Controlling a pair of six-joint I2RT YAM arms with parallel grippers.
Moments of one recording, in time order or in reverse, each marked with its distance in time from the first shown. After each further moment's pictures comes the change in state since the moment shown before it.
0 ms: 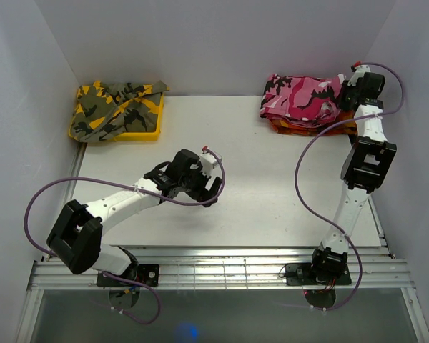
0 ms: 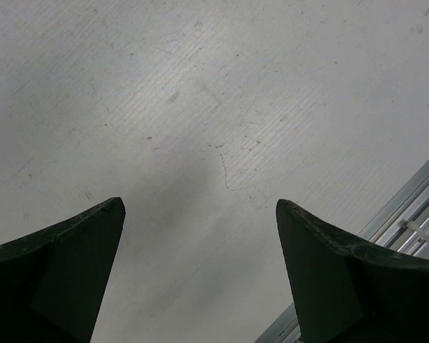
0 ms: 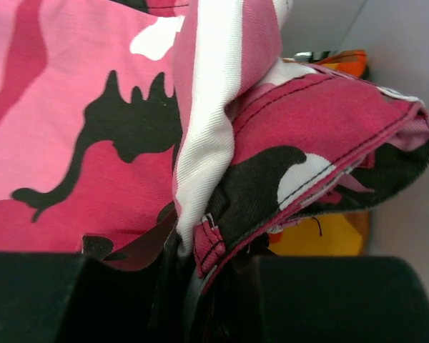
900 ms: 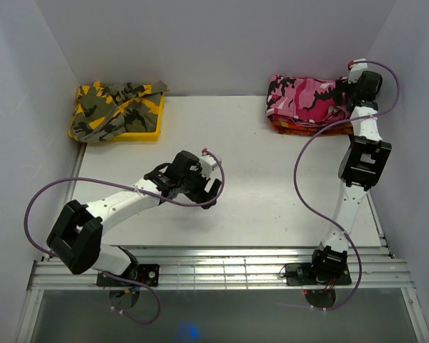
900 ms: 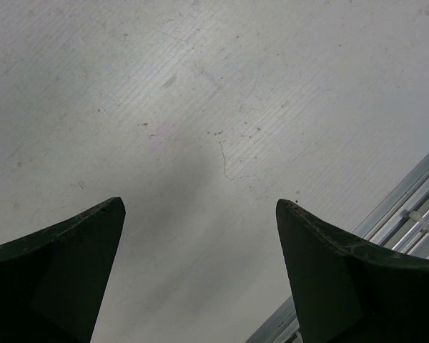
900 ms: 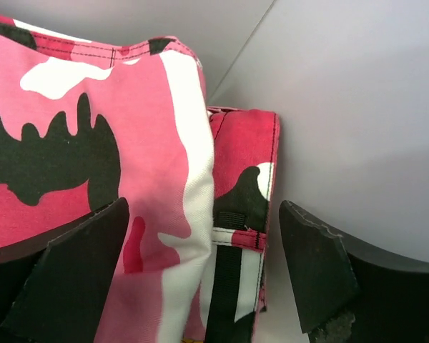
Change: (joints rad) left arm 0.001 -0.001 -0.019 -0.015 0.001 0.000; right arm 0.010 0.113 0.089 0.193 0.258 -0.324
